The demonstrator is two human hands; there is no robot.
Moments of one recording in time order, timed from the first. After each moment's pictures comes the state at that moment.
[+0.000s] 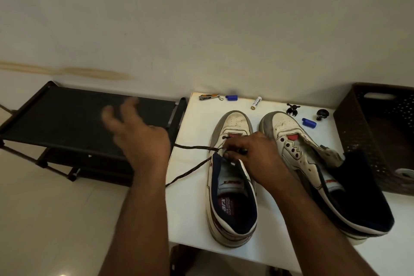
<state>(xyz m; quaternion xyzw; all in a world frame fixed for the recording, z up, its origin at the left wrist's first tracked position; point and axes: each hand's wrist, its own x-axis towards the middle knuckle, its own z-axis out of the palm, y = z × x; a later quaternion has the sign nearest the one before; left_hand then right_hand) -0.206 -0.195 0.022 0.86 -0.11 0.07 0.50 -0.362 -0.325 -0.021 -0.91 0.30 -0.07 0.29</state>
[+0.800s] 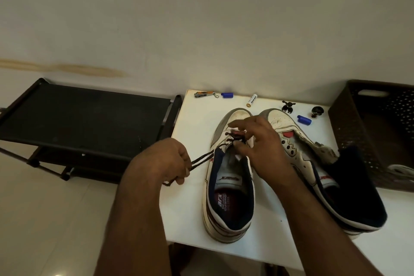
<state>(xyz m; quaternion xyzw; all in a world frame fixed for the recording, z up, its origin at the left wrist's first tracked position) -0.223 -0.196 0.043 0.86 -0.27 -0.43 0.06 -0.375 -0.323 -0.007 -0.84 0.30 -0.25 0.37</state>
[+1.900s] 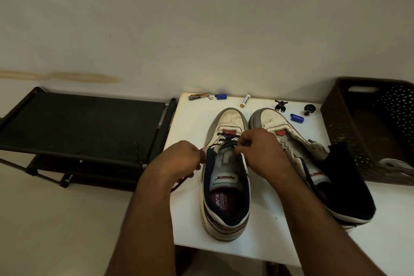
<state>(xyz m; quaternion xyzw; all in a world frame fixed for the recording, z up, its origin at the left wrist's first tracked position) -0.243 -0.214 0.025 0.84 -0.24 -0.44 0.21 -0.378 -0.331 -0.002 -0.81 0.46 -0.08 0.35</state>
